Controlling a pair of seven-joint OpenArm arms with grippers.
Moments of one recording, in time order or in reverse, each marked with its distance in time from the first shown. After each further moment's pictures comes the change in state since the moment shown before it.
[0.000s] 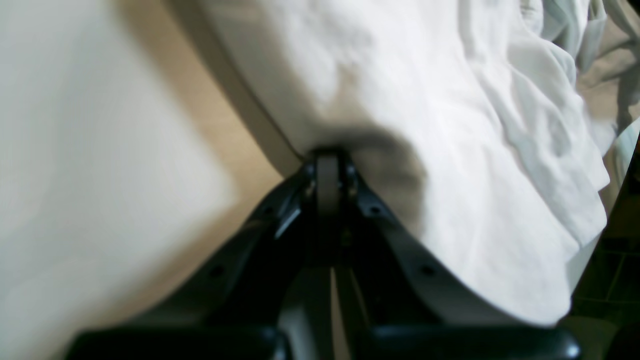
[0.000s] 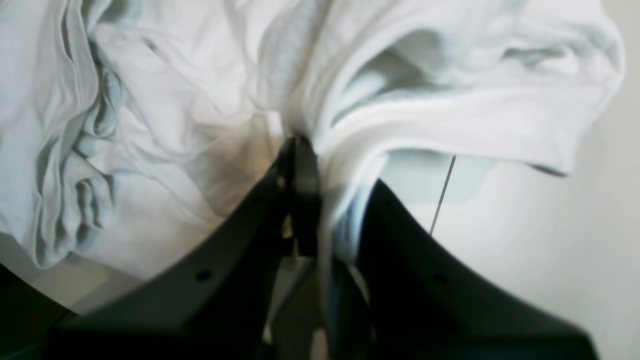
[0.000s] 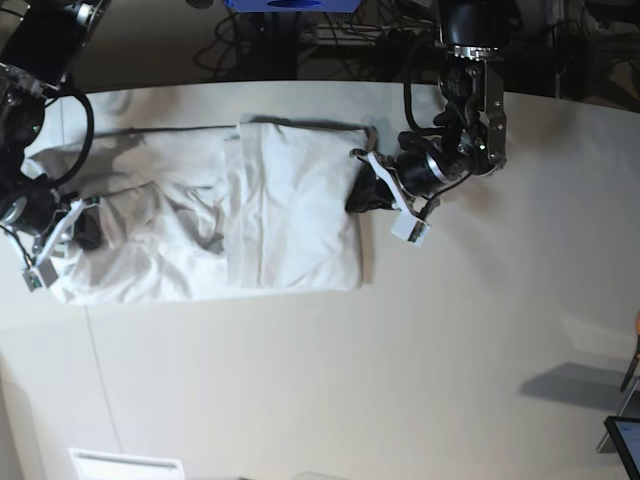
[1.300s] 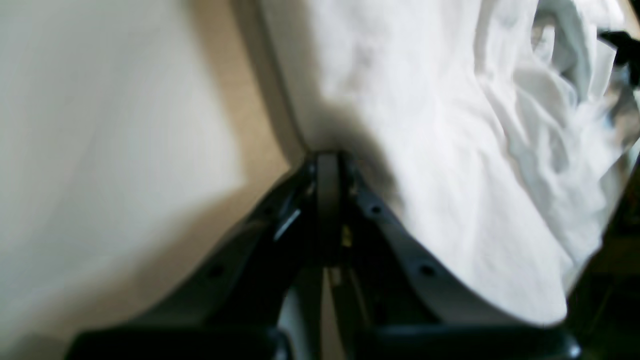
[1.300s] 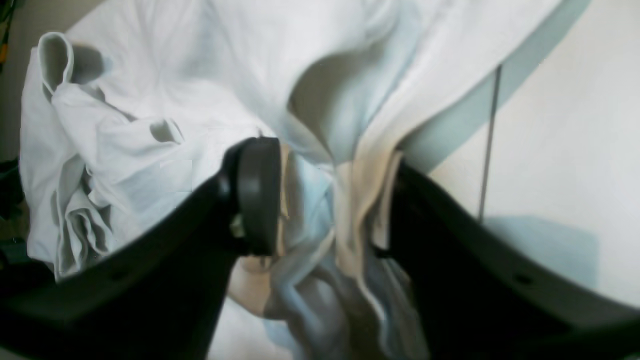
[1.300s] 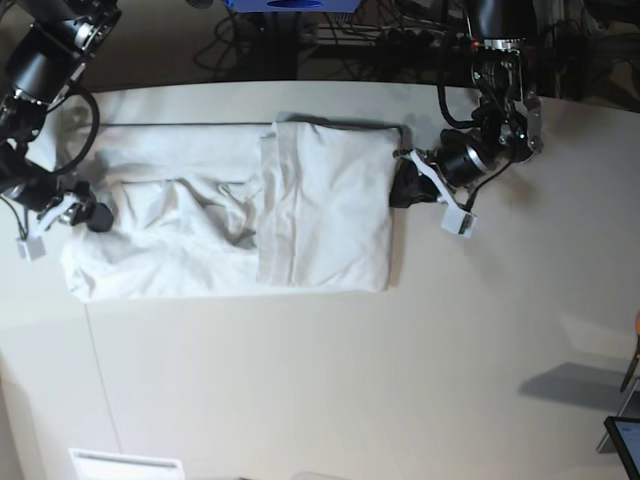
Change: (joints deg) left arm 1.6 -4.7 -5.5 -0.4 -6.5 0.2 1.1; right arm 3.8 -1.7 10.8 -28.5 4.9 5.8 4.3
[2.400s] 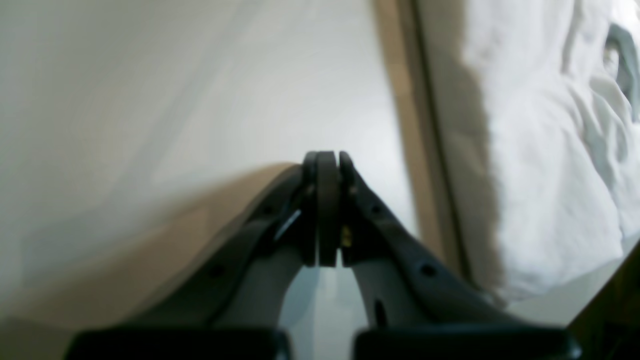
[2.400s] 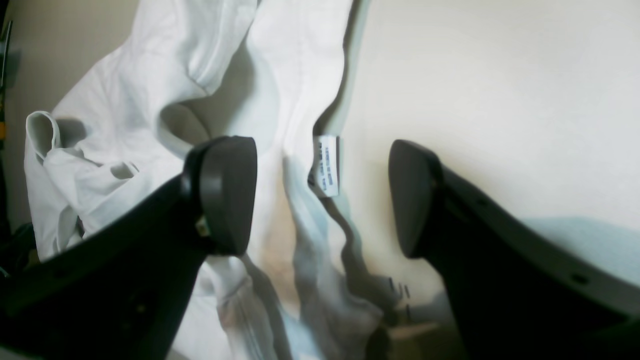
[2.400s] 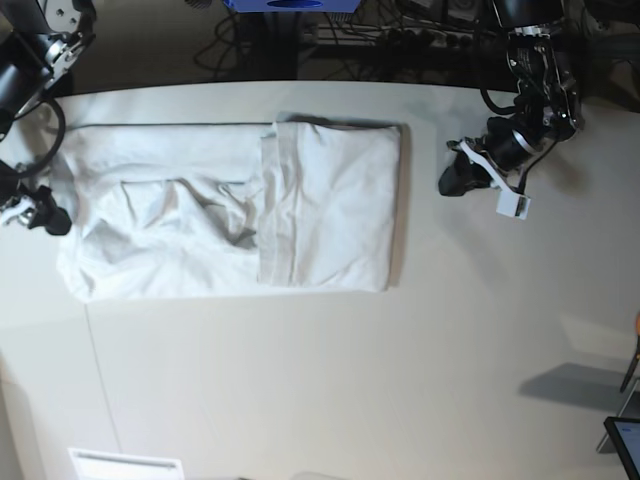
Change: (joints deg) left arm 5.1 -4.0 -10.6 0.1 -4.9 -1.7 0.5; right arm 3.4 5.4 10.2 -8.0 -1.2 0.0 -0.3
